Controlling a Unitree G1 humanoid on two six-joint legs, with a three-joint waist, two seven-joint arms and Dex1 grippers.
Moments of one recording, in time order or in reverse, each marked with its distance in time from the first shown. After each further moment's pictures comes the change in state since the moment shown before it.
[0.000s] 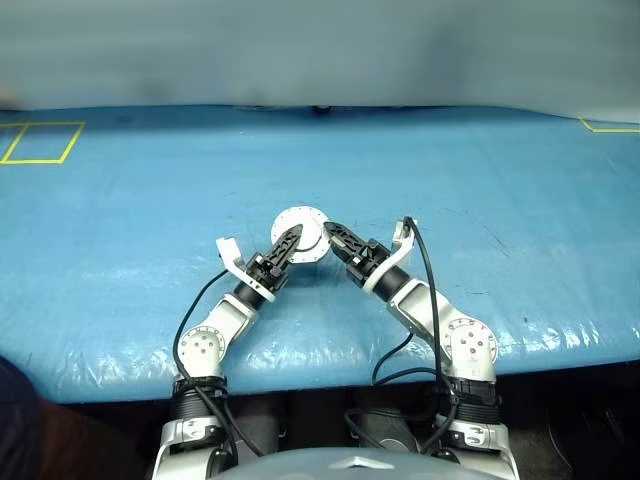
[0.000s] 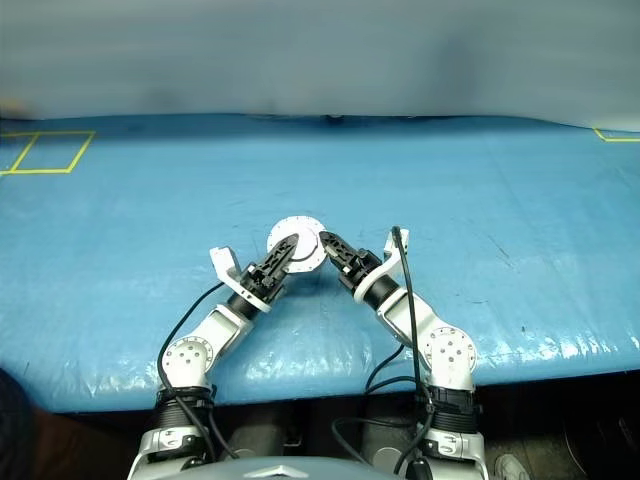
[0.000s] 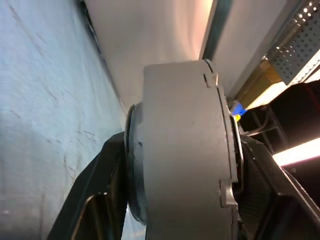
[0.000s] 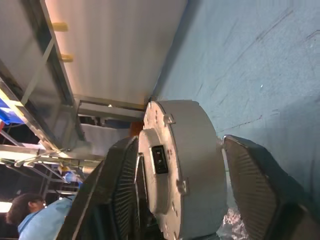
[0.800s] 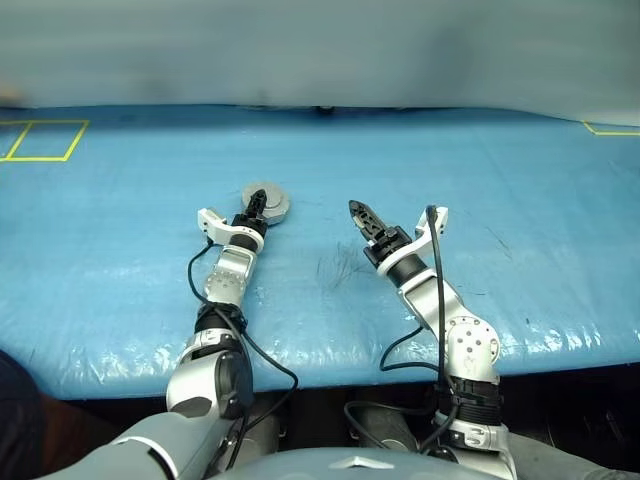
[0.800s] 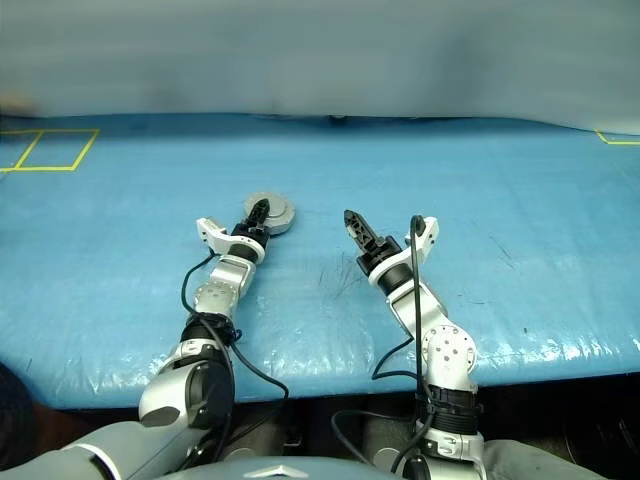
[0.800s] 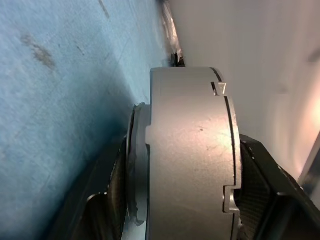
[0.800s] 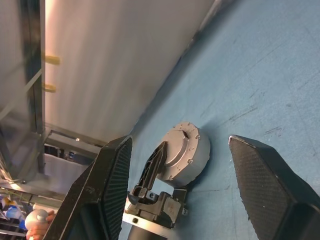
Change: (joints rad) left arm -0.490 0.007 0.260 0.619 0.194 -0.460 0.236; right arm -0.005 0.004 -0.011 -0.056 -0.242 -0.137 0.055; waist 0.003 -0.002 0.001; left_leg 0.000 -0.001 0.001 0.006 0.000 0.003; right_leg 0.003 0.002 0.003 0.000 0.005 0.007
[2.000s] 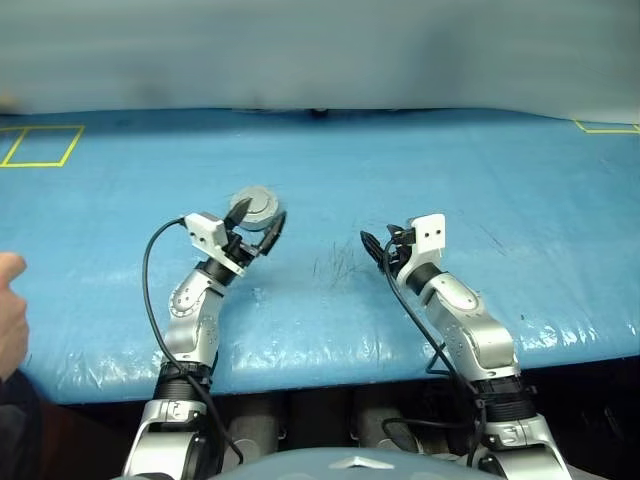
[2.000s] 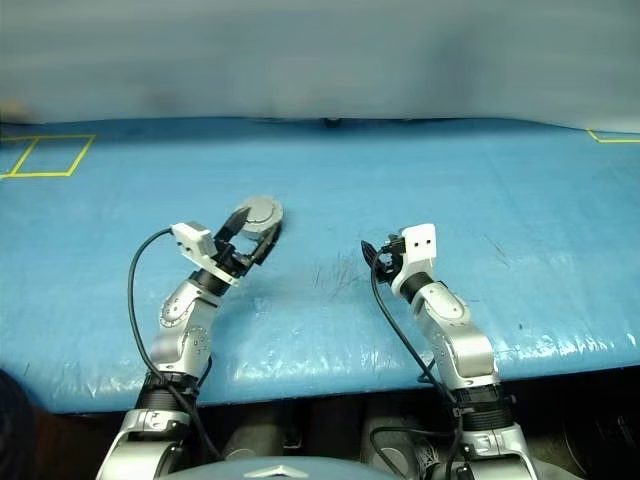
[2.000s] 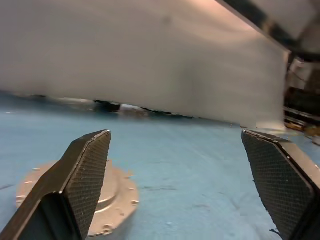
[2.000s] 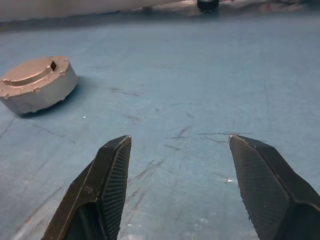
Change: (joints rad) left arm 0.442 0.233 -0.495 -0.562 0.536 -0.360 -0.470; right arm 0.012 -0.353 0.237 0.151 -0.773 -0.299 0.314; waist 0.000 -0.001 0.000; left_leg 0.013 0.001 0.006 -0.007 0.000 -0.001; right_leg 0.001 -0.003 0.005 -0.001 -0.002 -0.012
